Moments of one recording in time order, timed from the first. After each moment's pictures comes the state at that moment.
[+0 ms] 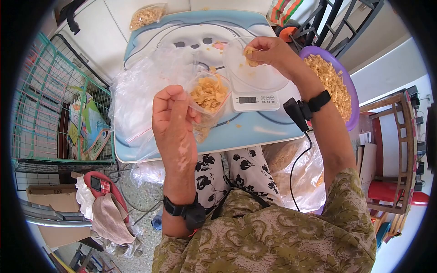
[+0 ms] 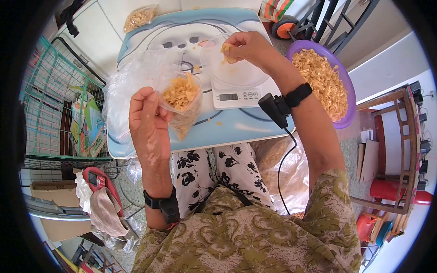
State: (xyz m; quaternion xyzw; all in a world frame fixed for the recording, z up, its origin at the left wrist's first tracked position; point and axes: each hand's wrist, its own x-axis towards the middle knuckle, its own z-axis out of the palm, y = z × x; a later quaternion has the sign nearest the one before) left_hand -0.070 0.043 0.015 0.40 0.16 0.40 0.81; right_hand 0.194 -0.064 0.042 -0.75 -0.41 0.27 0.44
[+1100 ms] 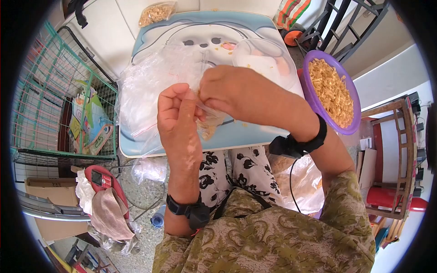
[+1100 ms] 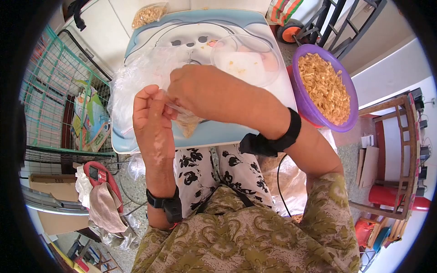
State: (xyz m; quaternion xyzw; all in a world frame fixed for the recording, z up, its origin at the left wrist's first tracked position) left_hand -0.080 0.044 0.017 0.42 0.18 0.41 0.79; right_hand 0.059 -0.033 0.077 -0.62 -0.75 0.02 0.23
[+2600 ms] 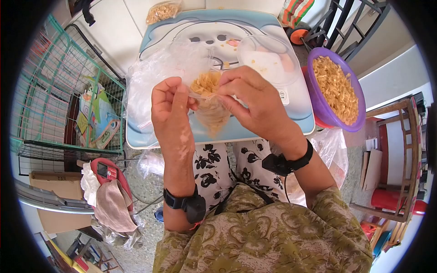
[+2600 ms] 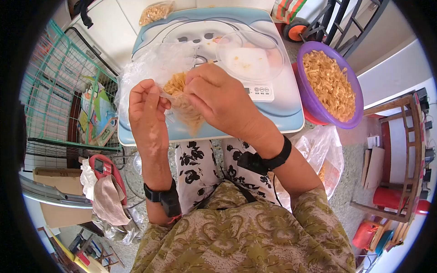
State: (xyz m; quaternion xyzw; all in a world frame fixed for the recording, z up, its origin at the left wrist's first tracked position) left_hand -0.091 0.057 0.021 0.47 0.19 0.44 0.74; right_hand 0.029 -0.060 0.045 -0.63 -0.62 -0.09 0.46
